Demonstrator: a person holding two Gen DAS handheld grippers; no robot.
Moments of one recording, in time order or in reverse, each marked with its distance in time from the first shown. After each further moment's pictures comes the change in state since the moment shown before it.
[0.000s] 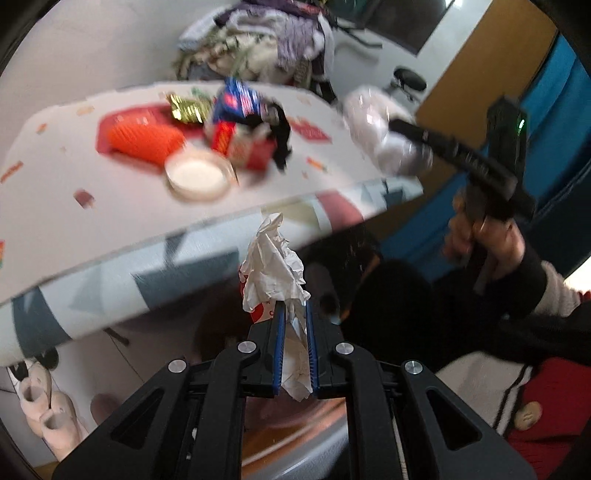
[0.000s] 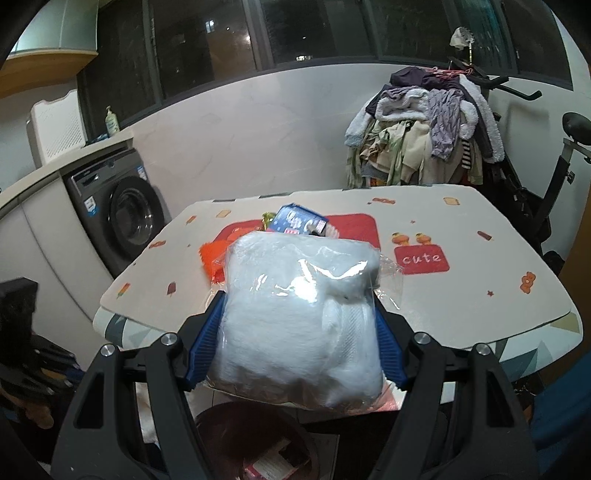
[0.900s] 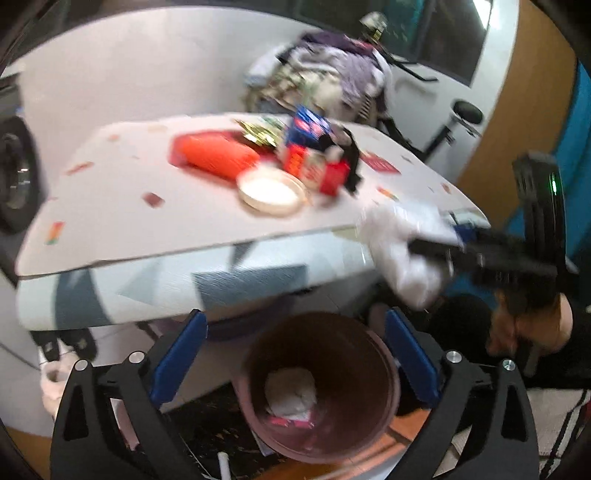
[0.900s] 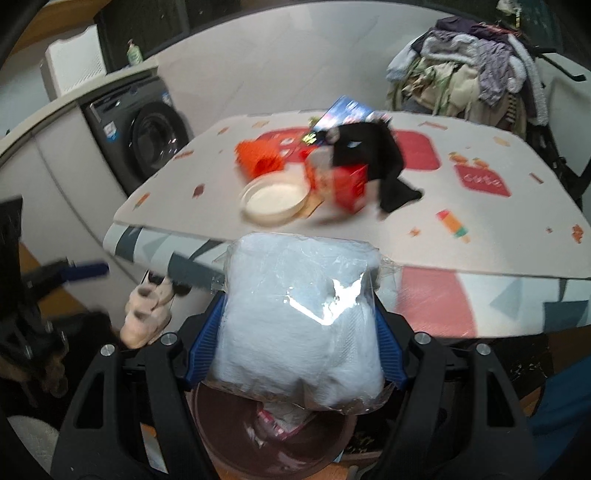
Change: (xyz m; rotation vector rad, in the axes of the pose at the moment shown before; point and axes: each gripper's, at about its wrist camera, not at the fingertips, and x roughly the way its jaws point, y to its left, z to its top) left arm -0.009 0.004 -0.028 -0.081 -0.238 0.322; right arm 0.050 0.050 -0.079 -0.082 0.270 0.101
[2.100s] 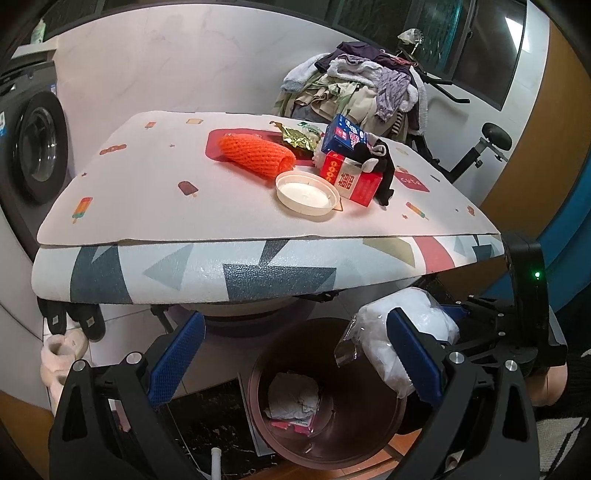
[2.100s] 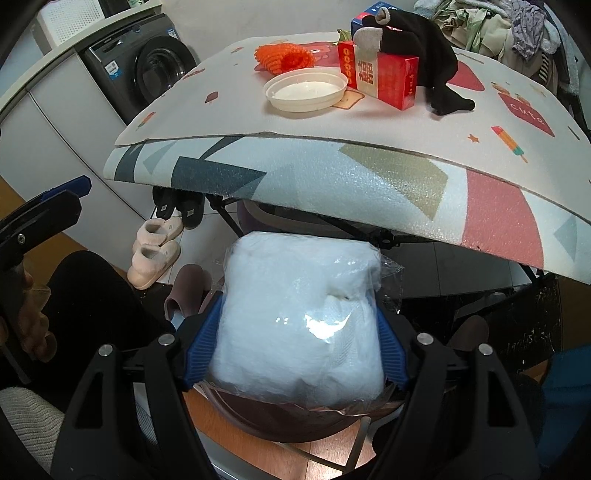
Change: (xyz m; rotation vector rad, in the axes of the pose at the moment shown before) left arm 0.002 0.009 -0.007 -0.098 -0.009 0.055; right arm 0.046 0.018 -0.039 -0.017 0.257 0.040
